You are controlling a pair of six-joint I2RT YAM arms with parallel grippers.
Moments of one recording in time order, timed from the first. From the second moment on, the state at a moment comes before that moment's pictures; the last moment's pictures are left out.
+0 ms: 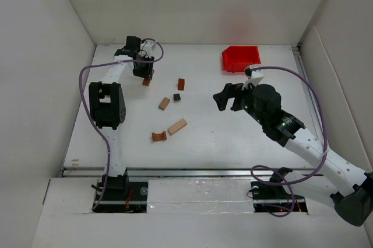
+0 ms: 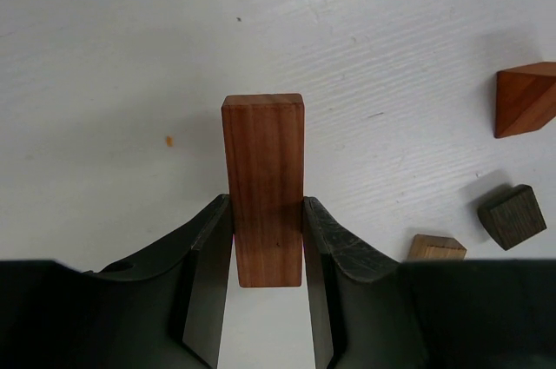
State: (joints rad) left arm -0.09 2.16 1.87 -0.70 0.20 0.13; right arm 0.66 0.99 0.90 -0.14 0.16 0.37
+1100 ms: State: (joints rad) left arm -0.15 1.88 1.76 -0.66 0.09 -0.03; right arm 0.65 0.97 0.87 -0.10 0.12 0.36
